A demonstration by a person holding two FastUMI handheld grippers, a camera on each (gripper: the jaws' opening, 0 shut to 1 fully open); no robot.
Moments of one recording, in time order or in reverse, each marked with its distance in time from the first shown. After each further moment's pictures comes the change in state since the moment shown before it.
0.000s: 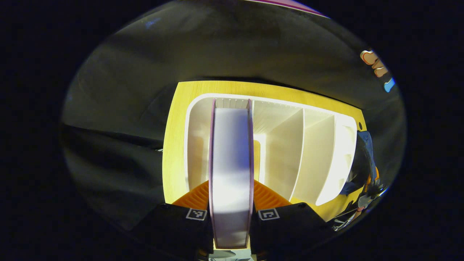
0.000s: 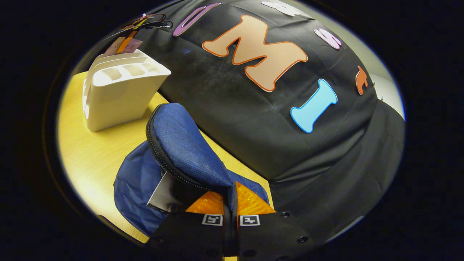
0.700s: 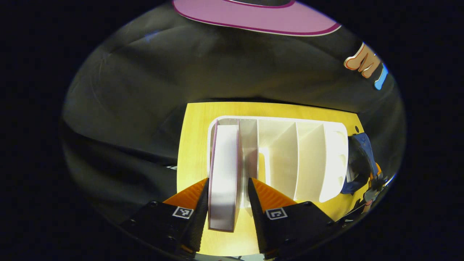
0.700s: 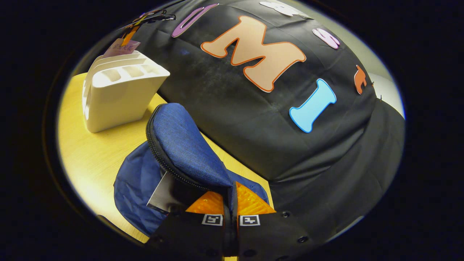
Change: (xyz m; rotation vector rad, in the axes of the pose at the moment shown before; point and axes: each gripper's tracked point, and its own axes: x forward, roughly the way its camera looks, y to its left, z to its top) left arm -0.031 0.016 0.016 0.077 -0.149 -0.011; right arm -0.002 -0.004 -0.001 0.008 -0.008 -0.002
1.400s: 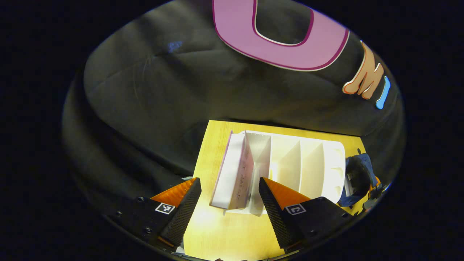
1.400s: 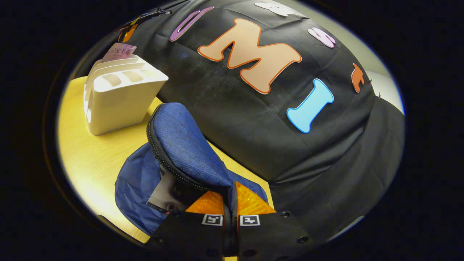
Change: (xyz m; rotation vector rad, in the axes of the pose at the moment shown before) left arm -0.045 0.044 -0.006 -0.092 -0.213 0.088; right arm -0.006 -0.008 -0.001 0.020 -0.024 0.004
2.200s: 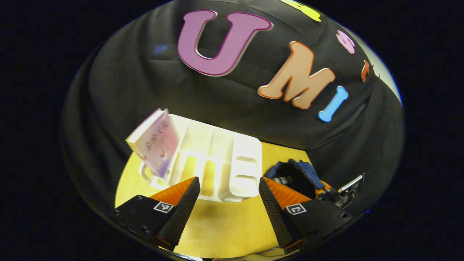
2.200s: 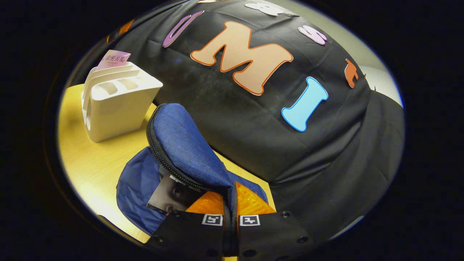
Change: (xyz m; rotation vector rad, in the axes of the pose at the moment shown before) left arm -0.122 -0.157 -0.059 -0.137 -0.242 -0.280; right arm -0.002 -0.007 0.002 0.056 -0.028 -0.009
